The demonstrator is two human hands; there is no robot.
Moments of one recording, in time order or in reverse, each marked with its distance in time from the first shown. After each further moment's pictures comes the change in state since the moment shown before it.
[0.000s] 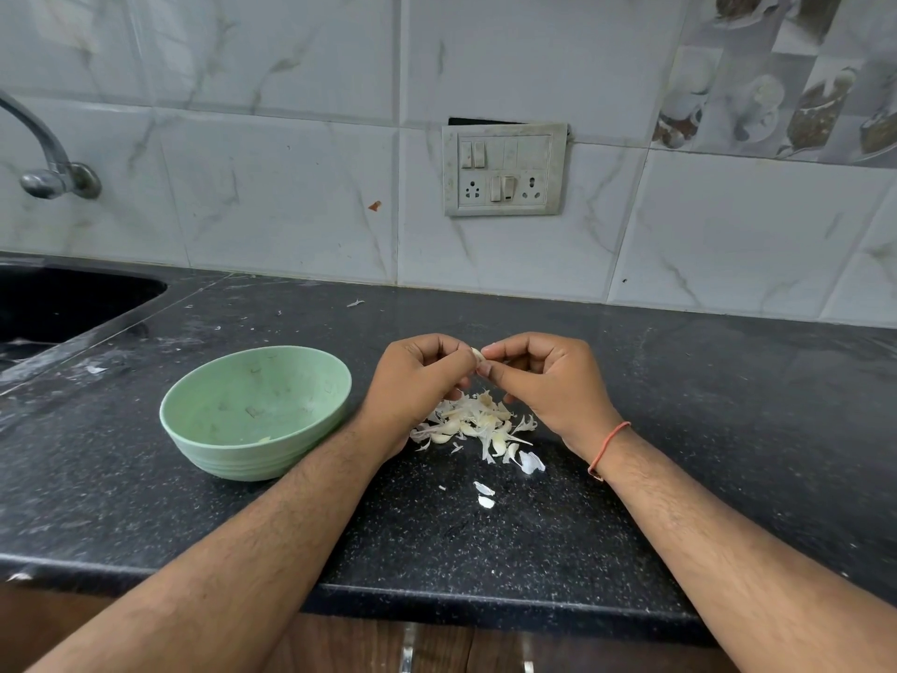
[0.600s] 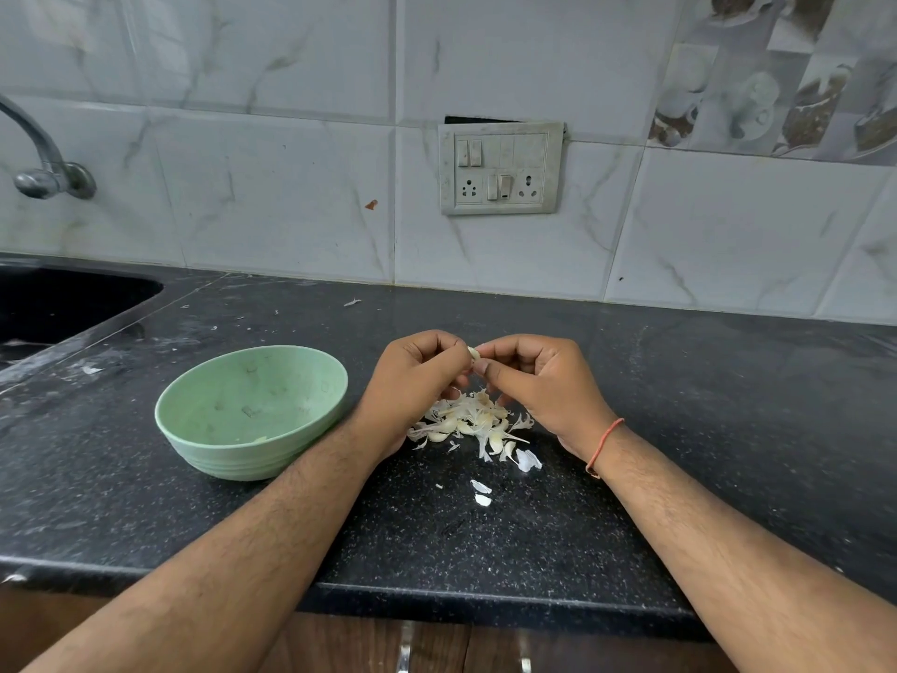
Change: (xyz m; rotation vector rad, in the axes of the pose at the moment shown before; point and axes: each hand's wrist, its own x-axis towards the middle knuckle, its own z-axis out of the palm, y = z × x) left_hand 0.000 0.000 0.001 -0.064 -0.045 -0.002; right_hand -0.004 -0.006 0.002 0.068 -0.073 0.037
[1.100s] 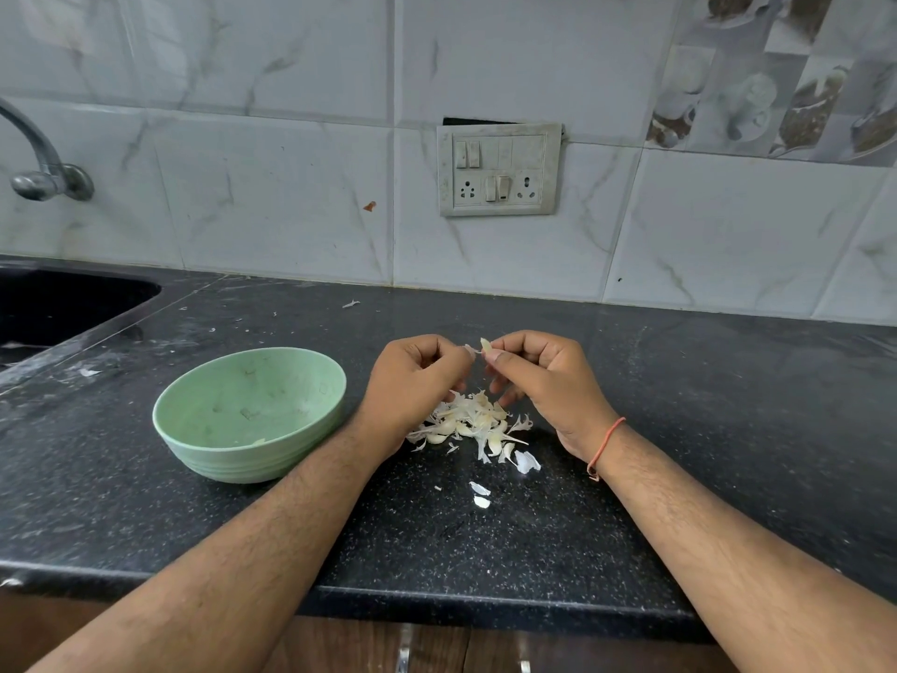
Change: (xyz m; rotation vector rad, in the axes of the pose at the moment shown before) left_hand 0.000 -0.002 0.000 0.148 0.055 0.041; right_hand 0.003 0.001 -0.003 0.119 0.049 0.103
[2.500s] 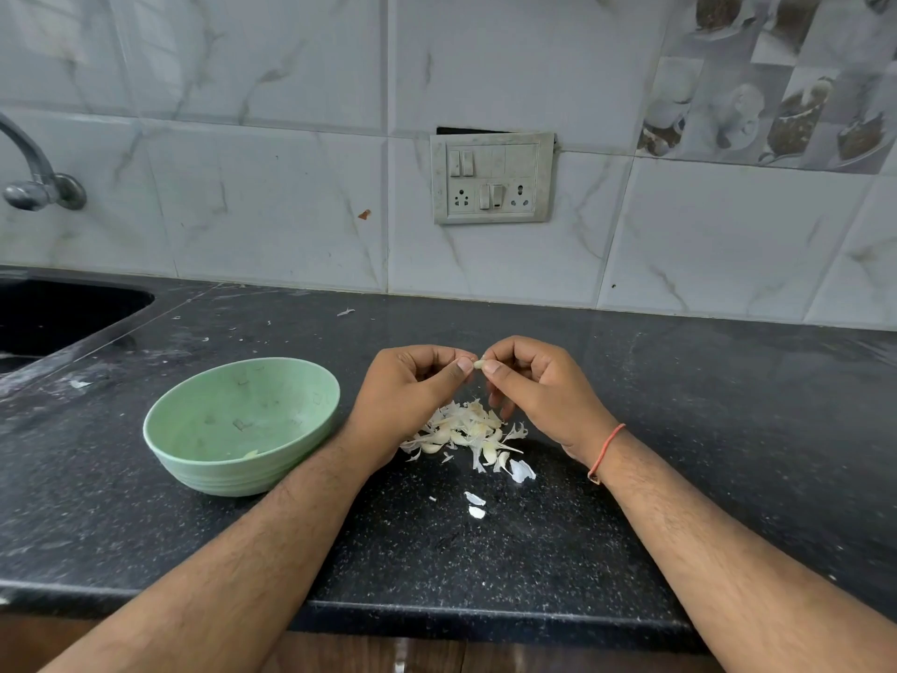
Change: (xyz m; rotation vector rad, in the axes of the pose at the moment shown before) left_hand 0.003 -0.009 -0.006 -0.002 -0.047 0.082; right_hand 0.002 0.002 -0.008 -0.176 -0.105 -0.069
